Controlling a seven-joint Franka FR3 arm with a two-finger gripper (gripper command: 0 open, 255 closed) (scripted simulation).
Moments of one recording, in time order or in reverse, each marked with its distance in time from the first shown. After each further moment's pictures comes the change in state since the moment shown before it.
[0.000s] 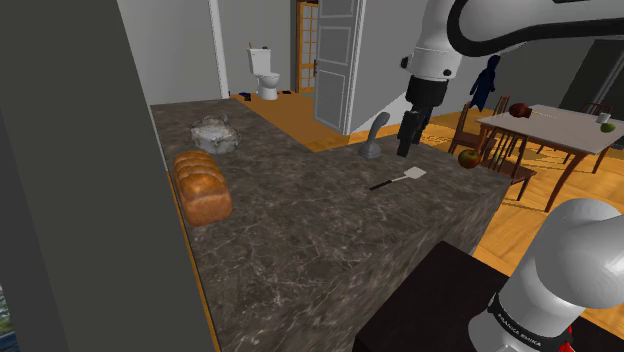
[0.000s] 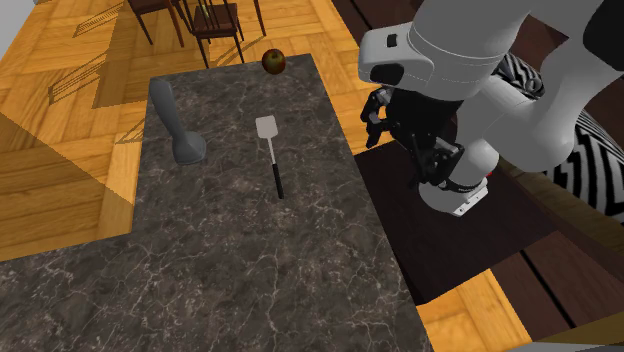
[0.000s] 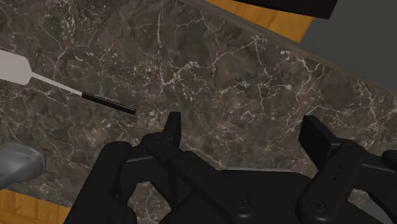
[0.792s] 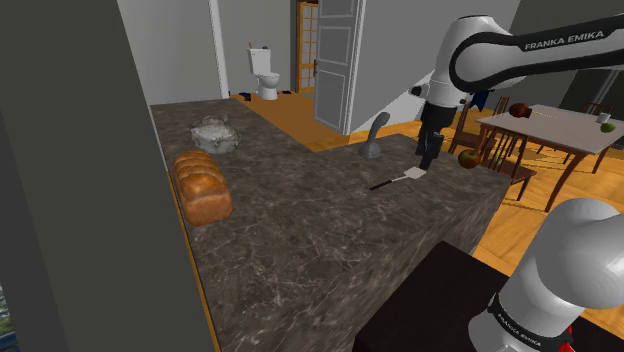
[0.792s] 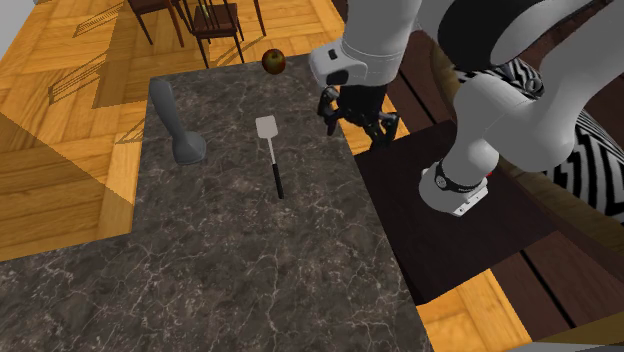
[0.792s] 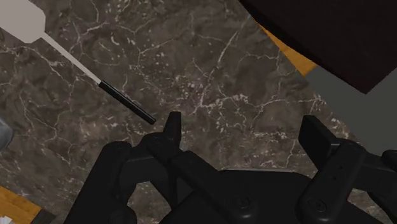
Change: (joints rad) arm 0.016 0.029 -0.296 -0.140 -0.165 0.174 -0.555
